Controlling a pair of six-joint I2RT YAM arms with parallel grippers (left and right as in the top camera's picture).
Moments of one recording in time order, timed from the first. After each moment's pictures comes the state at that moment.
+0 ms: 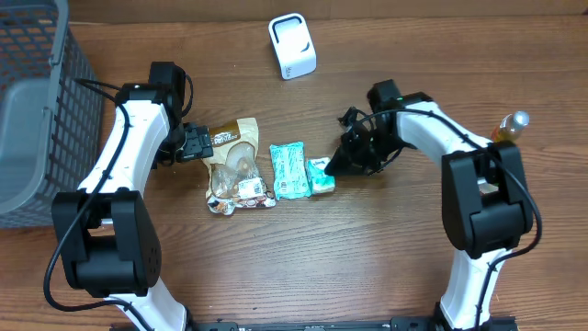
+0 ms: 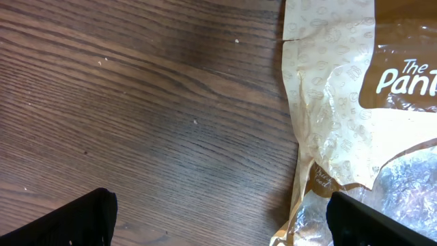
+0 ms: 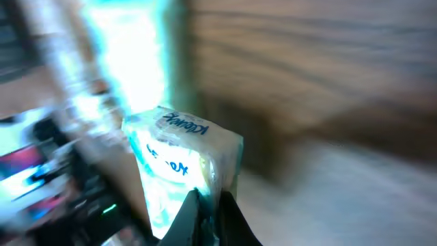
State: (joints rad) left arm -0.01 1.88 1.45 -1.08 -0.15 -0.30; right arm 0.22 2.08 1.40 -0.93 -0.85 0.06
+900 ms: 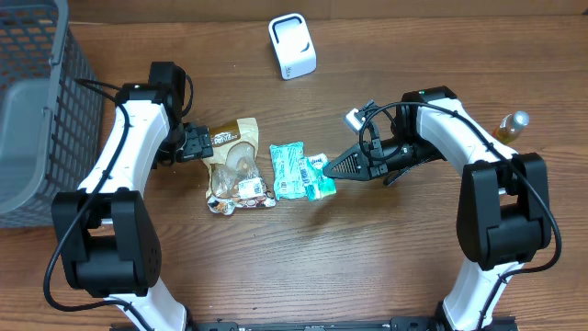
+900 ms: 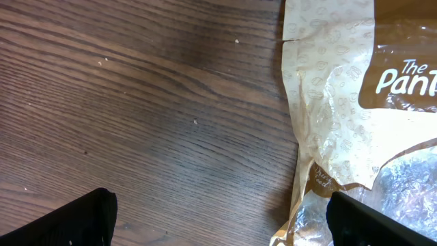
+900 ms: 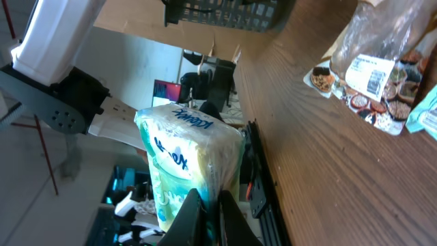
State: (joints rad) left arm -0.01 1.88 1.45 -1.08 -0.15 -0.30; right arm 0.18 2.00 1.40 -1.64 -1.46 -0.98
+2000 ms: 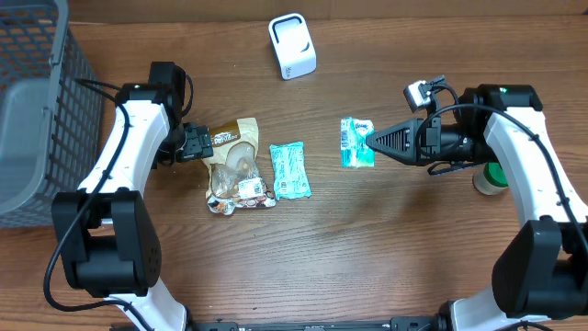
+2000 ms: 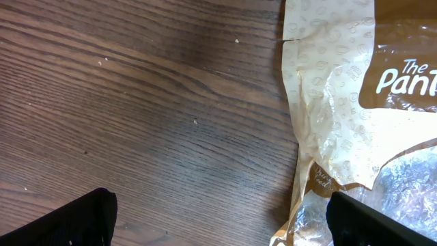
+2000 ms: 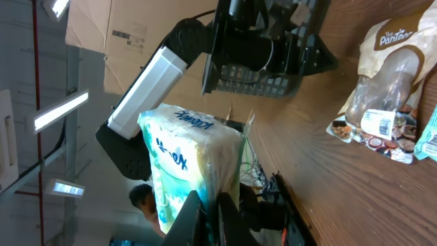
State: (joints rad) left arm -0.01 1.88 1.45 -1.08 -0.15 -0.30; right arm -0.04 1.72 1.40 -1.64 -1.53 -0.67
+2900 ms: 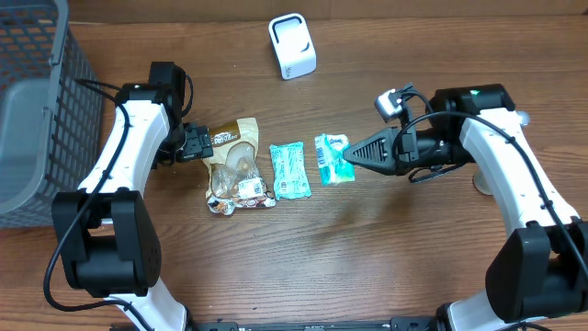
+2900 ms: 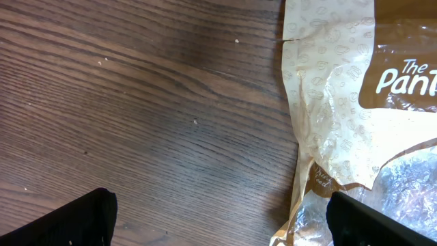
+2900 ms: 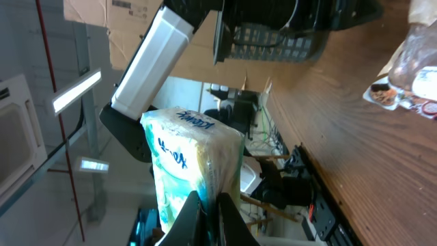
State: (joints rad) left arm -0.01 1.88 1.45 -1.08 -0.15 -0.30; right arm 0.10 1.71 1.40 -1.64 -1.54 -0.58
